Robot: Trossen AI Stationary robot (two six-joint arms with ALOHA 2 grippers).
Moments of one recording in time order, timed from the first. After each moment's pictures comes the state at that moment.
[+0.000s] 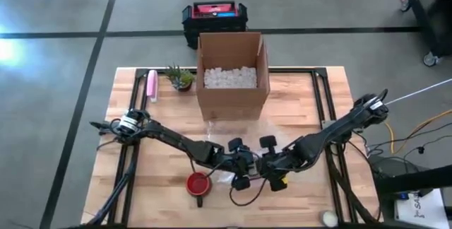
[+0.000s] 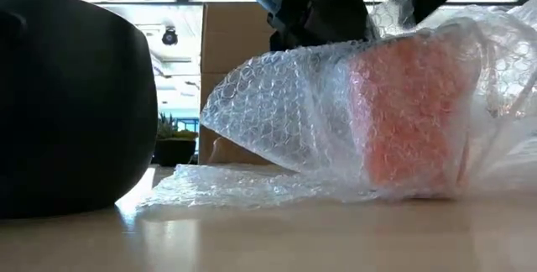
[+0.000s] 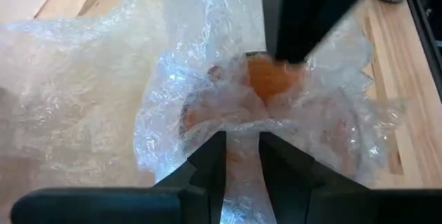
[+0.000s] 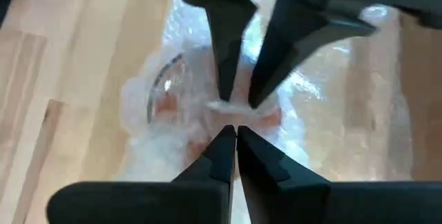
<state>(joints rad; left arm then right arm) -0.33 2.02 1.52 -0.23 -0.29 -0.40 0.50 1.63 1.28 -0.85 0.24 0.21</state>
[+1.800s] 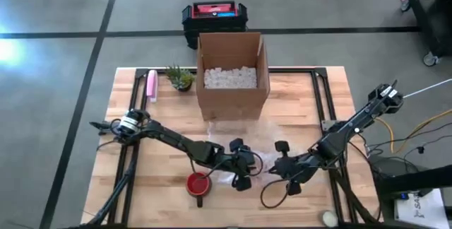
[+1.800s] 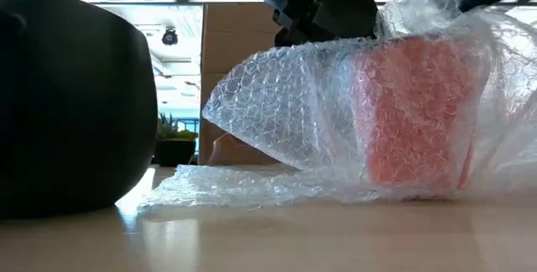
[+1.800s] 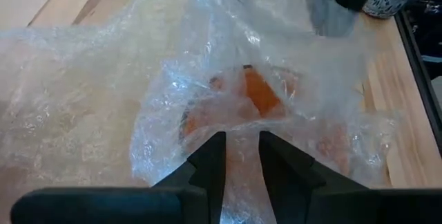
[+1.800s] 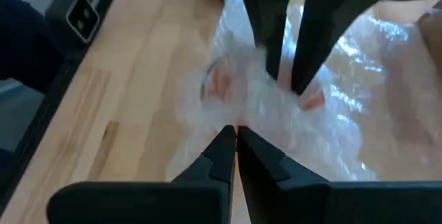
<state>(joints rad) -0.33 2.02 1.52 -0.18 -0.29 -0.40 0.63 1.37 0.86 -0.38 0.32 0.31</state>
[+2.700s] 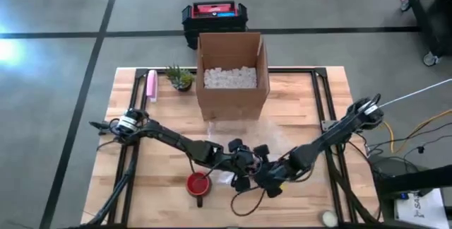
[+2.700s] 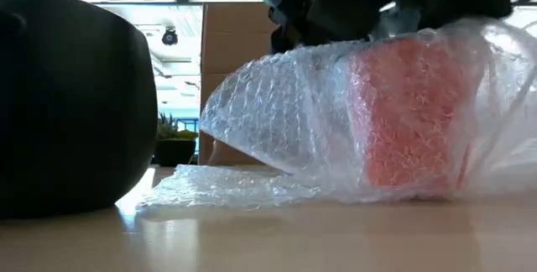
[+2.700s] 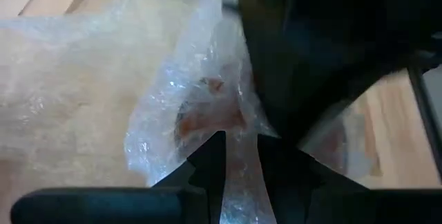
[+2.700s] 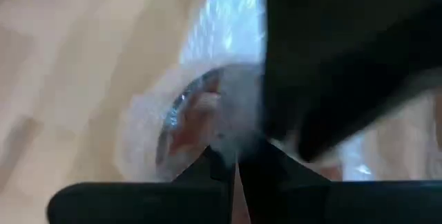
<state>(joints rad) -0.34 1.98 1.52 -0.21 -0.26 -0.43 0.54 1.78 1.17 -0.55 0.31 0.07</state>
